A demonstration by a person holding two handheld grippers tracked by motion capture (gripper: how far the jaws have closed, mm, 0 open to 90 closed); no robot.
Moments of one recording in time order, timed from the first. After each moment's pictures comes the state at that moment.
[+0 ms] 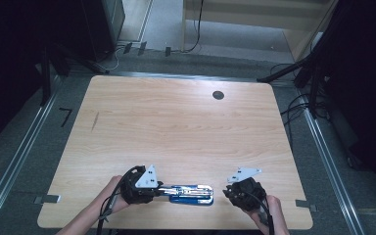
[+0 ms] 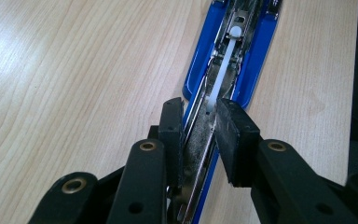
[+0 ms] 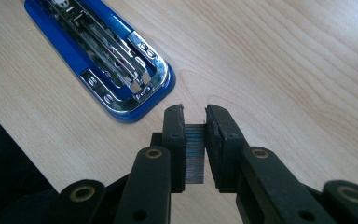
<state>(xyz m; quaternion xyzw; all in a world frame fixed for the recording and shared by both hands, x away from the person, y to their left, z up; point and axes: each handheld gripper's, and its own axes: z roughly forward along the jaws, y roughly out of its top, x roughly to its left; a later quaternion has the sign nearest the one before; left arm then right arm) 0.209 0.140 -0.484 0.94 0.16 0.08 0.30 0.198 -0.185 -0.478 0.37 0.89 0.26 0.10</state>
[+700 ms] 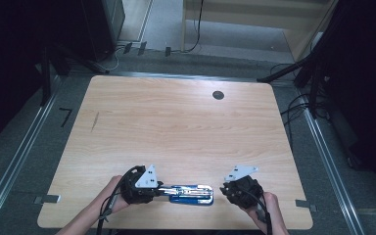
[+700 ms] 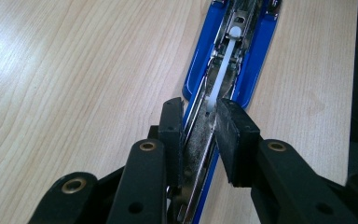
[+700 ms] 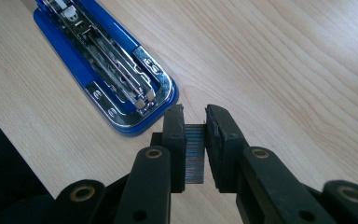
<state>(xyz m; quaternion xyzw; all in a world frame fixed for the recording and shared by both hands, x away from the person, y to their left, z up) 0.209 0.141 -0.484 0.94 0.16 0.08 0.30 0.202 -0.179 -0.475 0.35 0.90 0.26 0.10</state>
